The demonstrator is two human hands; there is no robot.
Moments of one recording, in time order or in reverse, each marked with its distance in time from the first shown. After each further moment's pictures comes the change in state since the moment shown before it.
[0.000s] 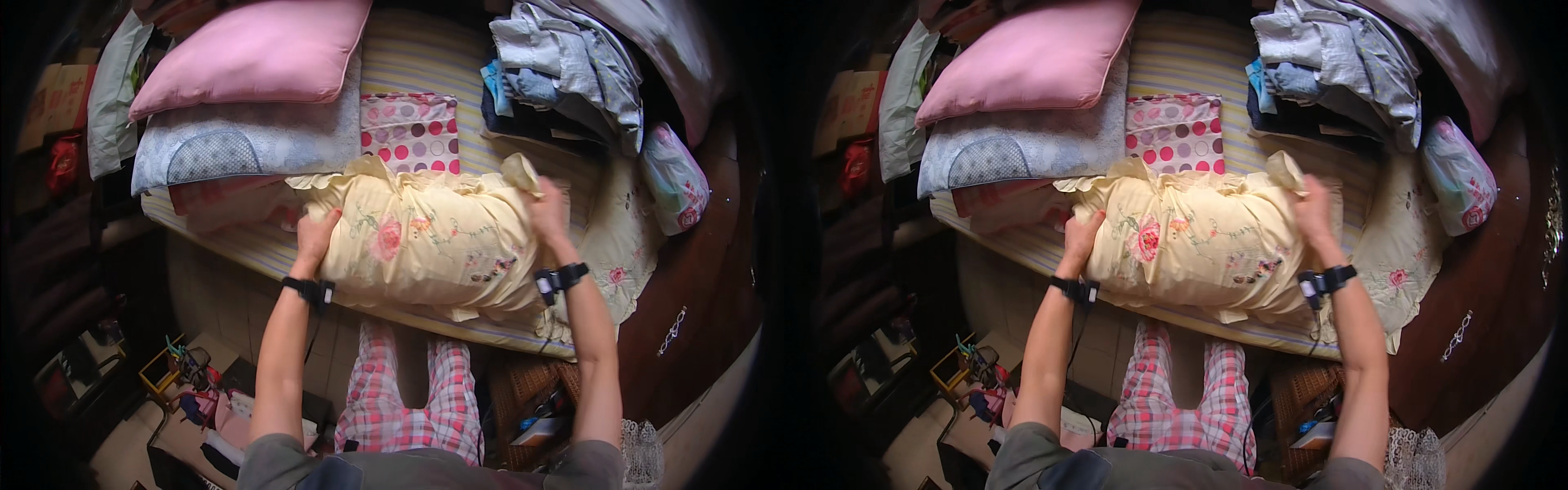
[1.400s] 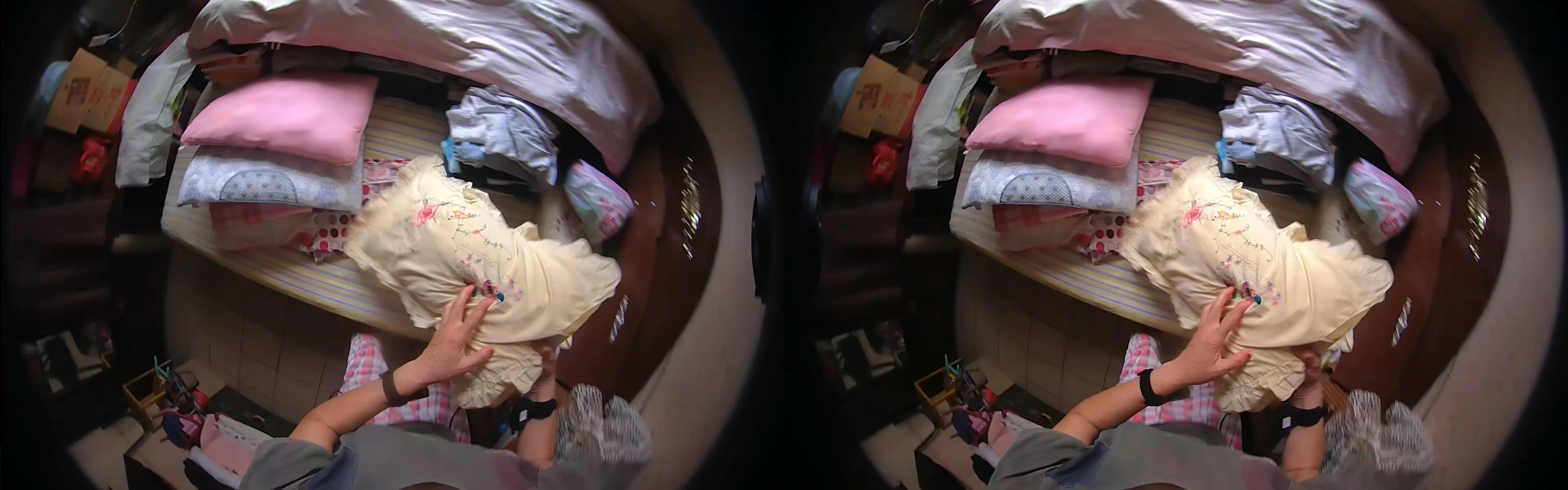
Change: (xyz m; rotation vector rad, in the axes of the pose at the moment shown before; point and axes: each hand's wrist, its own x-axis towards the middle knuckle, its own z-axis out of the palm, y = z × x) left_hand -0.336 0.241 0.058 -0.111 -0.583 0.786; right_hand -0.291 -0.195 -0.210 1.387 0.010 0.535
